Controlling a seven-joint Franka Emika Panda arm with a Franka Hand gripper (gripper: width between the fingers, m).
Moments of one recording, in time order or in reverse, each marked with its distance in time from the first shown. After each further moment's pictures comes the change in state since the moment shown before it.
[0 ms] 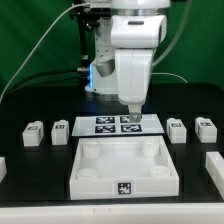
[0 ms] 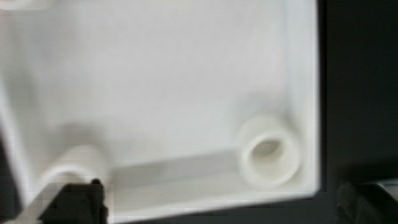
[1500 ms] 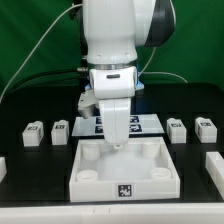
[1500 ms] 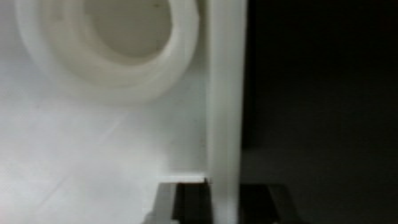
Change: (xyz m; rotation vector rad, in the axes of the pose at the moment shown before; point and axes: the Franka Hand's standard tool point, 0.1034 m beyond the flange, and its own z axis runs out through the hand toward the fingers) arm -0.030 -0.034 0.075 -0.002 0.042 -0.079
